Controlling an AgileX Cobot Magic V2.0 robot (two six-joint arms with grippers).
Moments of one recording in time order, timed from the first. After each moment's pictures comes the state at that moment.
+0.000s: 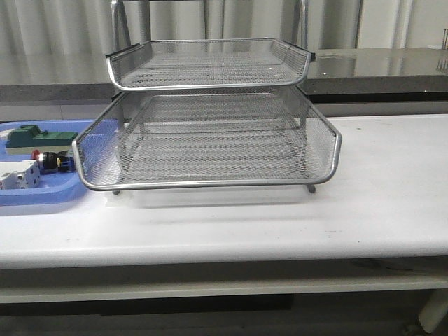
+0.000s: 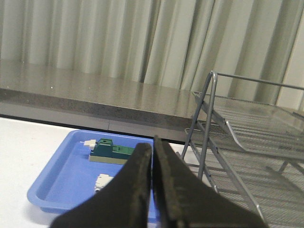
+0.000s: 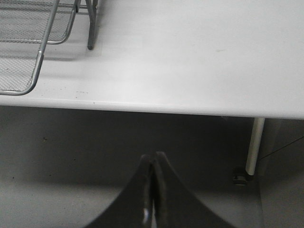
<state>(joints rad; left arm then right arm) -0.03 -0.01 0.00 -0.16 -0.05 -0.08 0.14 0.60 -0.74 -0.07 0.94 0.09</state>
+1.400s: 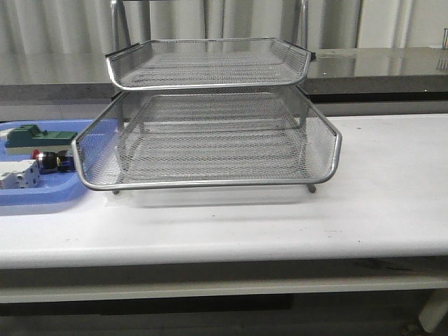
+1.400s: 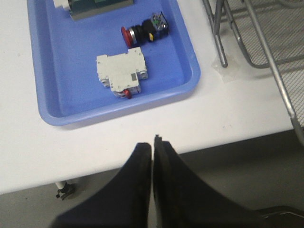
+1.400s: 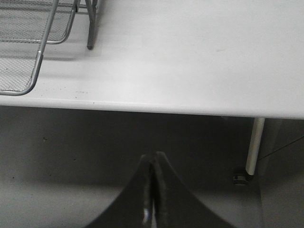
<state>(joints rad) -0.03 1.16 -1.11 0.00 0.95 0.16 0.14 0.60 -0.74 -0.07 0.94 0.09</state>
